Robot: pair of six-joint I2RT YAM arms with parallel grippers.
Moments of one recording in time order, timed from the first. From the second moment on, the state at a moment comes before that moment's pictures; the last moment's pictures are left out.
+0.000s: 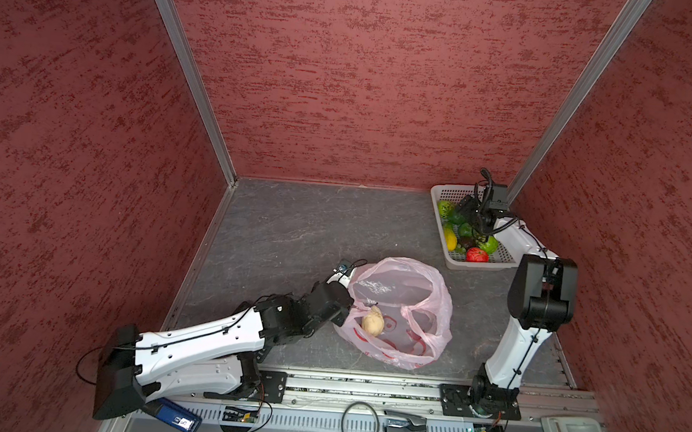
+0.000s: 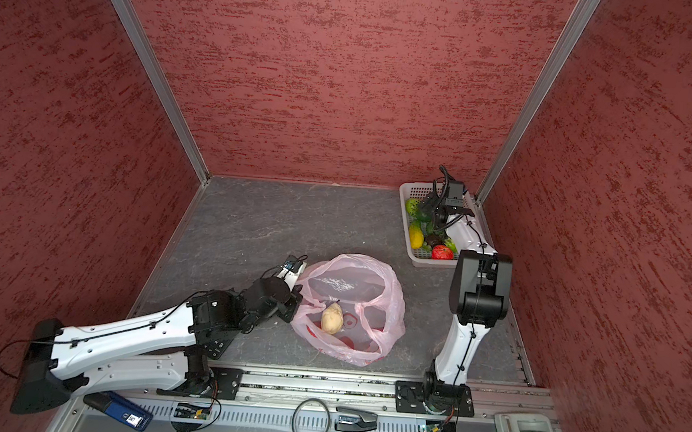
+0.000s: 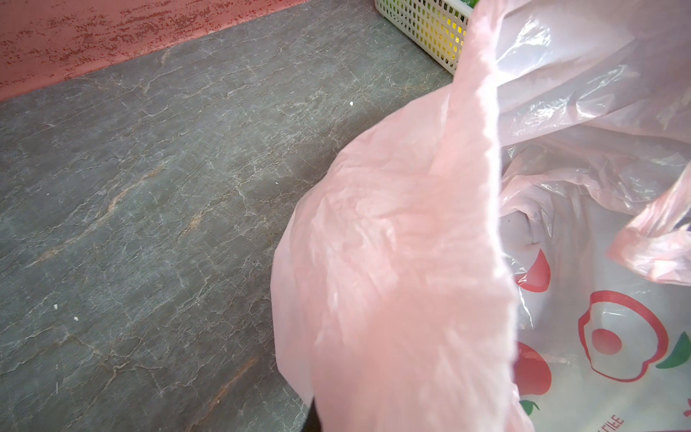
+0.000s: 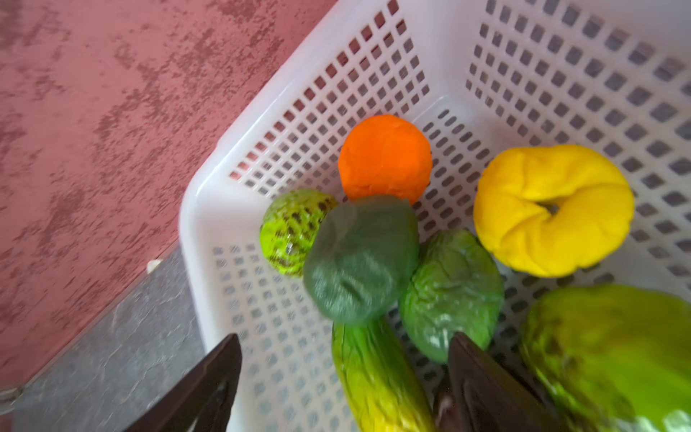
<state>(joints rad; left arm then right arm) -1.11 1.02 0.76 -0.48 -0.45 -0.40 -0.08 1.90 1.51 -0.35 -0.09 0.63</state>
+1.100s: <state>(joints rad) -1.14 0.94 0.64 -0.40 -0.40 -0.40 0.98 1.09 1.23 -0.82 -0.10 0.86</state>
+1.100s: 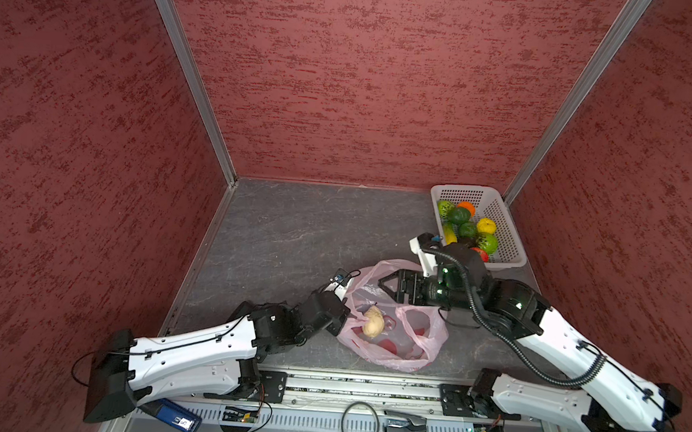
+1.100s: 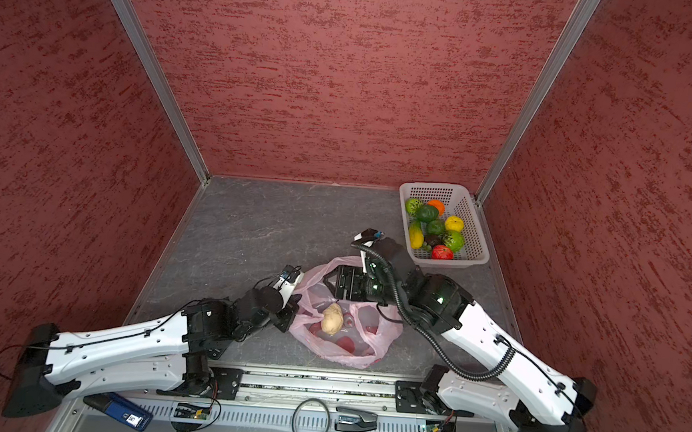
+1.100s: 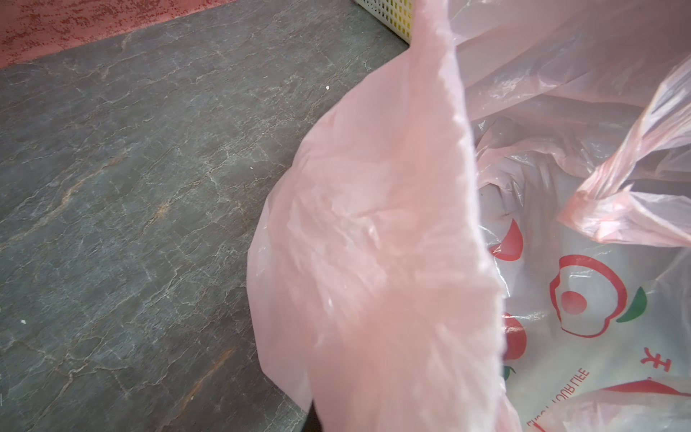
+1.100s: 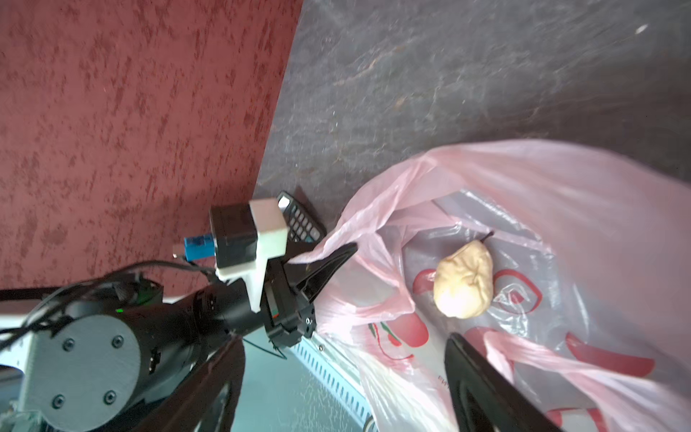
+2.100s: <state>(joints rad) -1.18 0.89 0.59 -0.45 -0.40 -0.41 1.10 1.42 0.90 -0.58 0.10 0.89</state>
